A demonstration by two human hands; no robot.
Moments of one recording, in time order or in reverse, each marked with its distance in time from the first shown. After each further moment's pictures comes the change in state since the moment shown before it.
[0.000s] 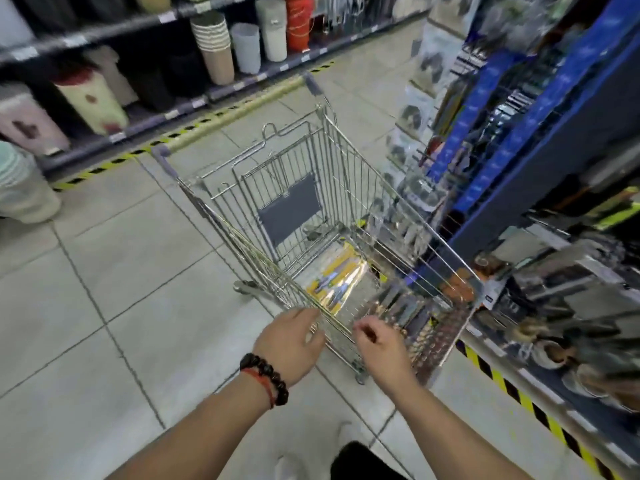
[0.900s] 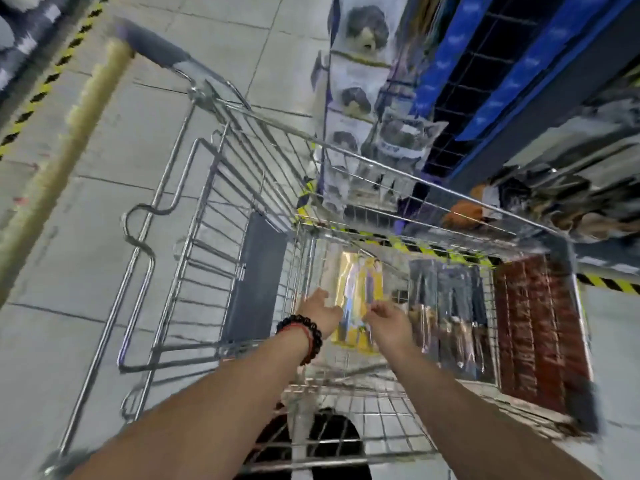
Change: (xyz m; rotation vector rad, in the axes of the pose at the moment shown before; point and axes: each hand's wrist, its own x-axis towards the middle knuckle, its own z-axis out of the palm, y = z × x) left_hand 0.415 -0.111 0.054 -0.037 -0.799 -0.171; right_hand 0.320 0.039 0.142 0.313 0.488 0.801
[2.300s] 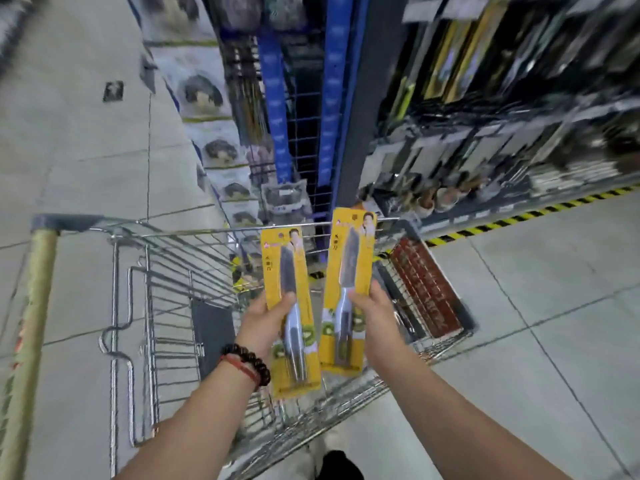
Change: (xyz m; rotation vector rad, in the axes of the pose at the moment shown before) left_hand -0.158 0.082 -0.052 -0.566 -0.094 0.326; right_hand -0.171 -0.069 -0.109 0.847 0.161 -0.141
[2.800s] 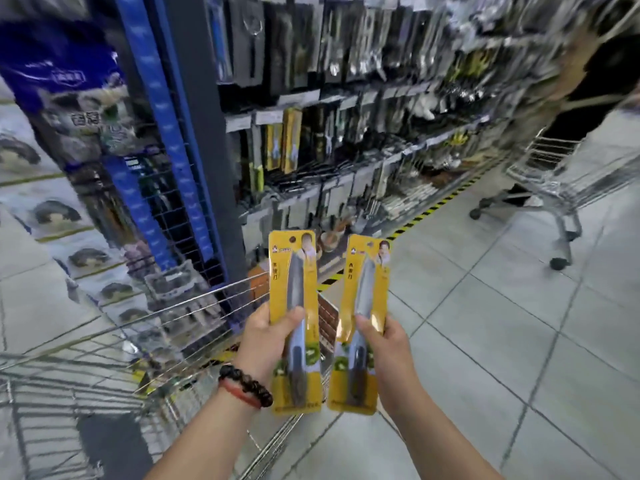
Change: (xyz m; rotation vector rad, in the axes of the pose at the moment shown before) left_hand -0.128 0.042 0.146 0.238 -0.454 0.327; right_hand -0.156 -0.052 -0.143 0.147 0.507 -0.289
